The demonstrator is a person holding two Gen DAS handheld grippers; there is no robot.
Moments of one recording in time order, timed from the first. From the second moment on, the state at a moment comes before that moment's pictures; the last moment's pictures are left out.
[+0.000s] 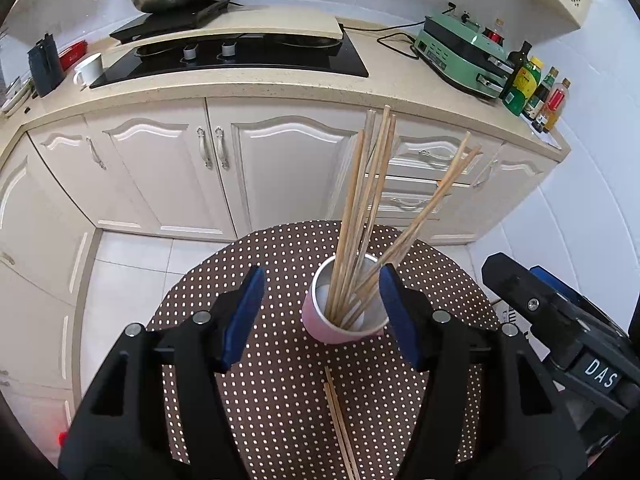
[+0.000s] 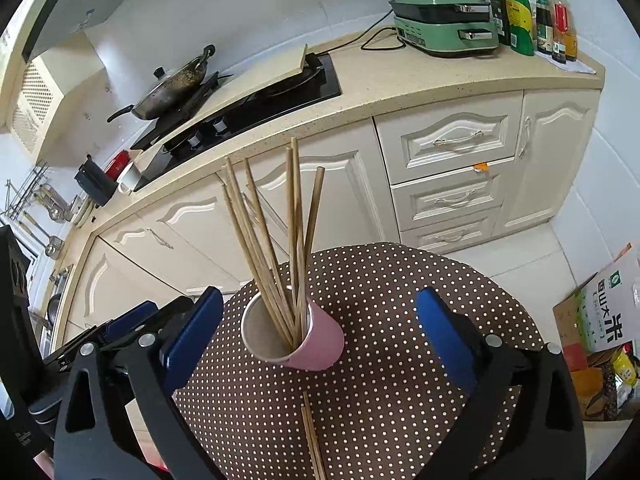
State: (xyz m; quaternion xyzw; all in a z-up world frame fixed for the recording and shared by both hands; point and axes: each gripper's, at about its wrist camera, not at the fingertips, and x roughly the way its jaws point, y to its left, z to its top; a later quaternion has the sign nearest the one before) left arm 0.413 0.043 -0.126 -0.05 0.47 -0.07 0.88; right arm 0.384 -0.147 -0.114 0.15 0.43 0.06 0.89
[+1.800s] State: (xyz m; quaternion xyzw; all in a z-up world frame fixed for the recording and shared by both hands) left arm 0.251 0.101 -0.210 -0.13 0.51 -0.01 0.85; right arm 0.266 -0.104 -0.224 -0.02 0.52 0.10 0.85
